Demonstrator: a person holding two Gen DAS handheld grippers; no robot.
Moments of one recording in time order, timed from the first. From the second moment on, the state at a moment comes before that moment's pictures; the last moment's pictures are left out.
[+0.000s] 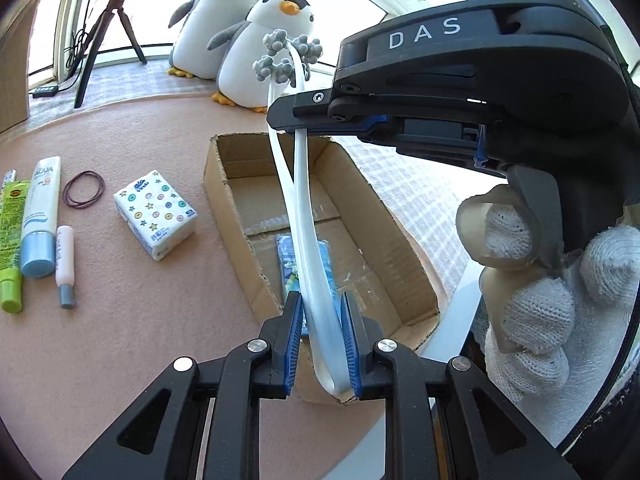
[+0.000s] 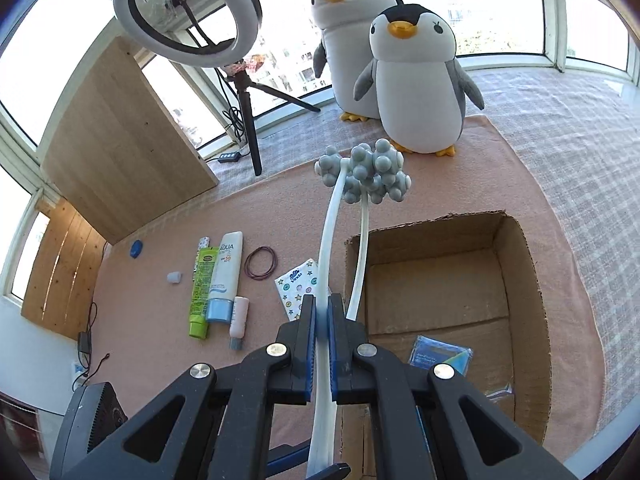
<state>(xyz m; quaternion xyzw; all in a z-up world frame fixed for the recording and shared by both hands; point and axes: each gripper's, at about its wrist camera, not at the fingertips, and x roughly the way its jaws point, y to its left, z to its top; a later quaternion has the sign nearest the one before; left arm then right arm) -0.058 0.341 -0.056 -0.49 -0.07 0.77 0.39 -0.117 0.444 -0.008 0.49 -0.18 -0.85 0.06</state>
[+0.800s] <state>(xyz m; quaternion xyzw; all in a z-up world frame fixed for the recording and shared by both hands) -0.036 0.369 -0.047 -0.50 -0.03 0.77 0.39 -0.091 0.479 -0.031 0.50 -0.16 -0.85 0.00</state>
